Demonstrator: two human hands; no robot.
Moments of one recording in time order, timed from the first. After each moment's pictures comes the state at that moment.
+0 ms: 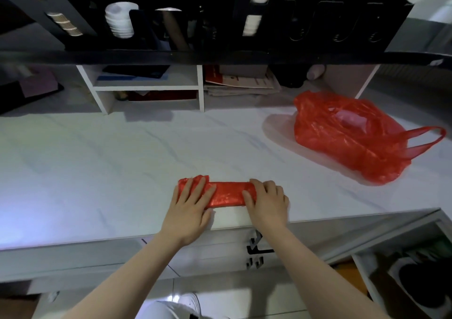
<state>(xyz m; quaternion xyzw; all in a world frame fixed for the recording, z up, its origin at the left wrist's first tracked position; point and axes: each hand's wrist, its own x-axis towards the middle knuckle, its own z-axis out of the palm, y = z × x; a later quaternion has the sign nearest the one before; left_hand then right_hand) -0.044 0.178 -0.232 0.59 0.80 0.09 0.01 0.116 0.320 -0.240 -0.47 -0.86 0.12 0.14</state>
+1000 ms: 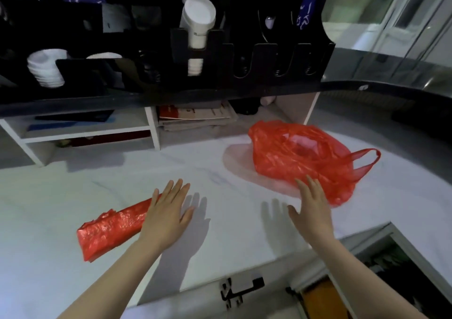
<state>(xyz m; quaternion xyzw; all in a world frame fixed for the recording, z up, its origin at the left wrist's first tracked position) -0.065 0.288 -0.191 0.58 0.81 0.12 0.02 0.238 0.453 -0.185 -0.55 -0.81 0.06 0.20</state>
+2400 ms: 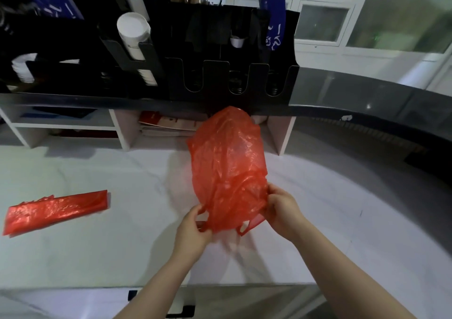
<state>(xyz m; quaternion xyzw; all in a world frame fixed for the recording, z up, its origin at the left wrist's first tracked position) 0.175 0.437 -0.201 0.28 0.77 0.54 0.20 0.305 0.598 -0.132 -0.32 -0.51 0.76 0.23</state>
